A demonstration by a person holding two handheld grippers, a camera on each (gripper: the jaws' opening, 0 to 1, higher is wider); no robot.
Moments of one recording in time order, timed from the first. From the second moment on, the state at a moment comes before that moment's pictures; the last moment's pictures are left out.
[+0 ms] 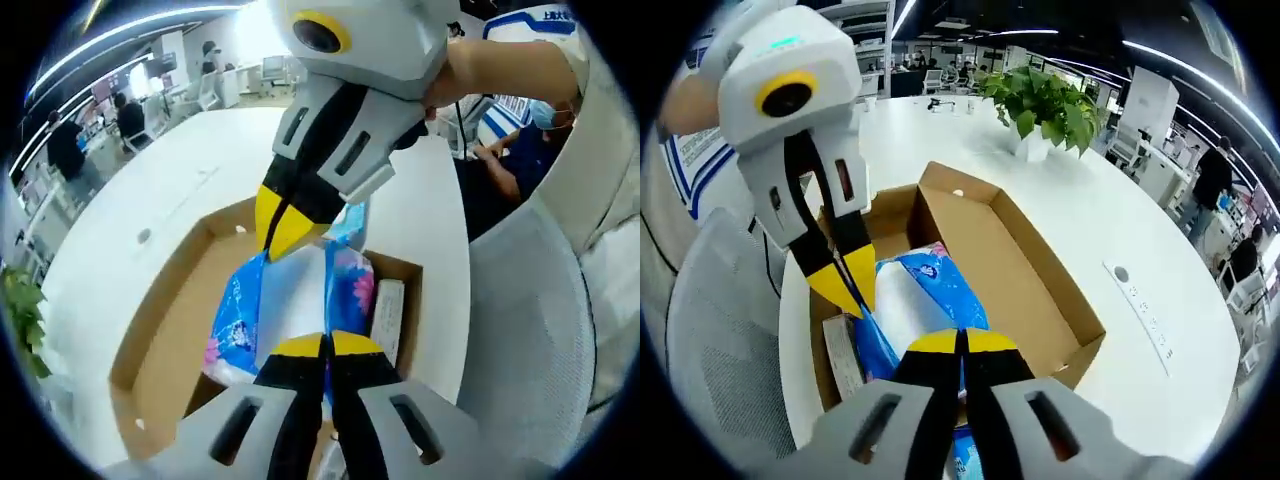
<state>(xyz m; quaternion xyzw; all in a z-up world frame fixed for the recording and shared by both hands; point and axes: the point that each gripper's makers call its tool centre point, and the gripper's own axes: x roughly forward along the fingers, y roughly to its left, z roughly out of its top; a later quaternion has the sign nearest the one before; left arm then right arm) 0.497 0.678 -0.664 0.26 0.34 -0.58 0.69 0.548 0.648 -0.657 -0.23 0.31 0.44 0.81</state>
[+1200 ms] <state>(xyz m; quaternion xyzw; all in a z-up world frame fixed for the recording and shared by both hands) 0.465 0.557 -0.597 0.27 0.28 -0.64 0.66 0.518 0.534 -0.598 -0.22 0.31 0.40 0.83</state>
